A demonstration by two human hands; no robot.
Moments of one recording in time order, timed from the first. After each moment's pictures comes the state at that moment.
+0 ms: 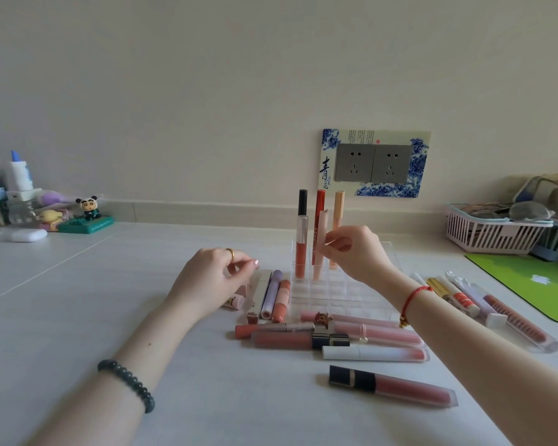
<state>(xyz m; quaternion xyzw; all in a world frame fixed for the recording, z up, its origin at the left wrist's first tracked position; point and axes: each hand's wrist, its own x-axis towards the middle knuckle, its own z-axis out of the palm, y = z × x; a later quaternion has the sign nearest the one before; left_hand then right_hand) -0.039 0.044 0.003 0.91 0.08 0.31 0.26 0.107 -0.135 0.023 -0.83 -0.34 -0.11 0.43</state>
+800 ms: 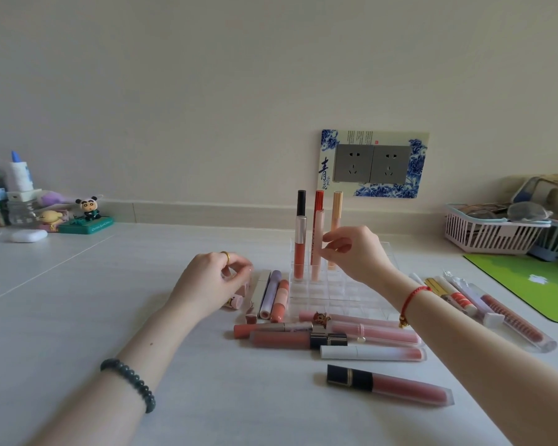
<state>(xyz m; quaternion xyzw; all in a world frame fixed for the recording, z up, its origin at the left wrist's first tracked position) -0.033 0.046 -0.005 0.91 0.13 0.31 0.25 0.106 -0.138 0.024 -0.83 -0.33 -0.11 0.43</state>
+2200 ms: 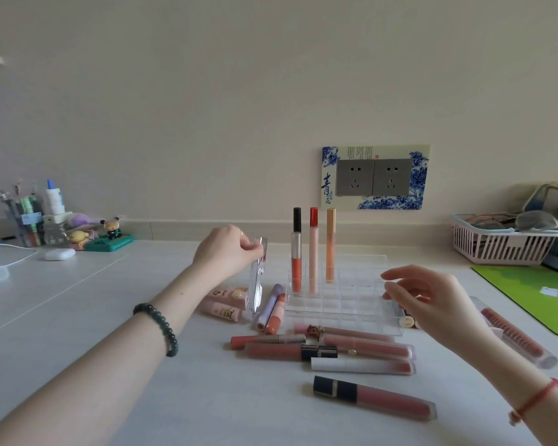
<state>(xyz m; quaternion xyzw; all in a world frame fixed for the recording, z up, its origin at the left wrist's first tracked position) -0.002 0.029 0.058 0.92 0.22 0.27 0.15 0.084 -0.244 0.009 -0.77 -0.35 -0.10 0.52</state>
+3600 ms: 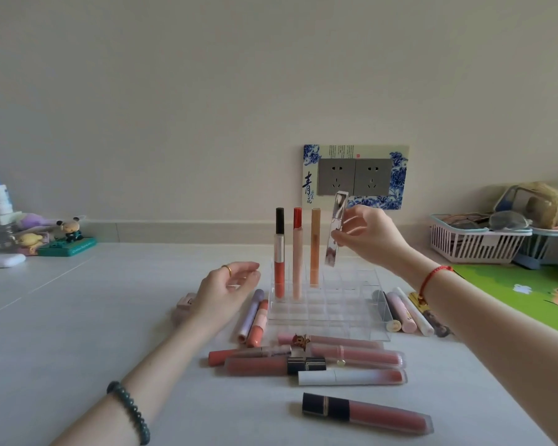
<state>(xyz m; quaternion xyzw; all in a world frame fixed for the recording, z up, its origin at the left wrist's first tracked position) 0.001 0.010 -0.001 0.82 0.11 0.30 0.47 0.141 -0.174 0.066 -0.81 -0.34 -0.12 0.46</state>
